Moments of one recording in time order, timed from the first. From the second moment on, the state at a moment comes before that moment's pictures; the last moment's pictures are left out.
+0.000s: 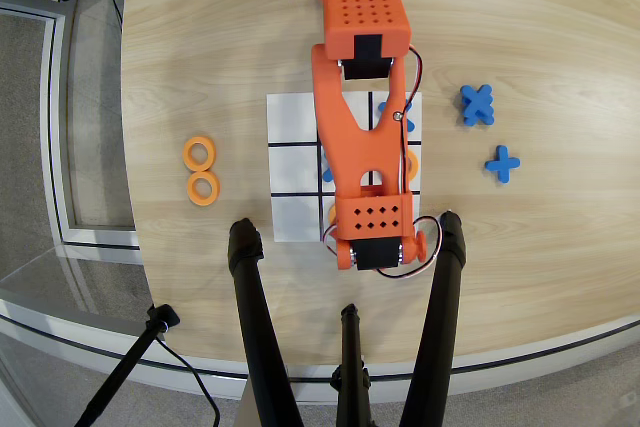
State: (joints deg) arm -3.1 38.7 36.9 75.5 -54.3
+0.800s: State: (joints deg) arm -1.7 47.4 37.2 82.1 -57.0
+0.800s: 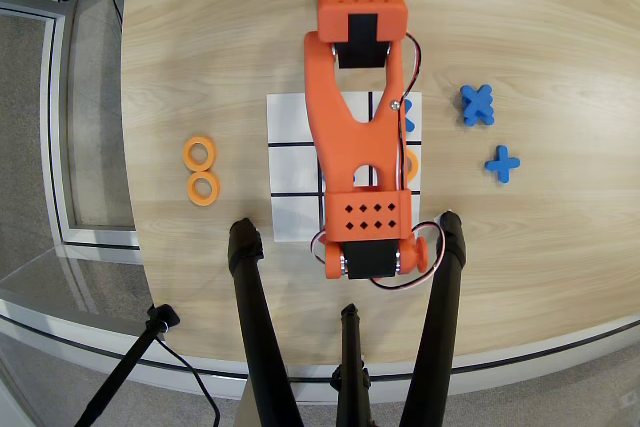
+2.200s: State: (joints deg) arm 11.5 162.9 152.7 52.3 -78.4
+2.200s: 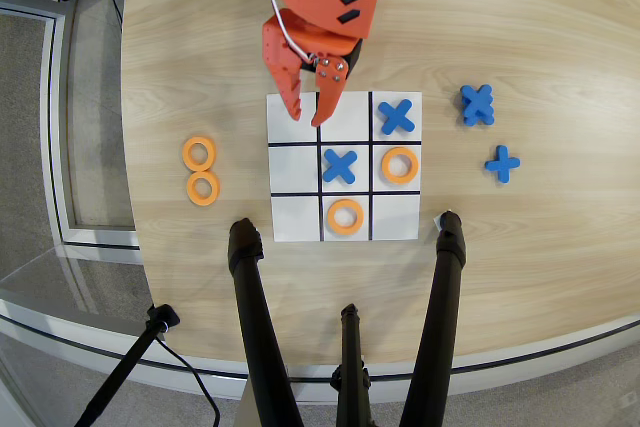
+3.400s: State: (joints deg) arm 41.9 193.4 180.4 69.8 -97.3
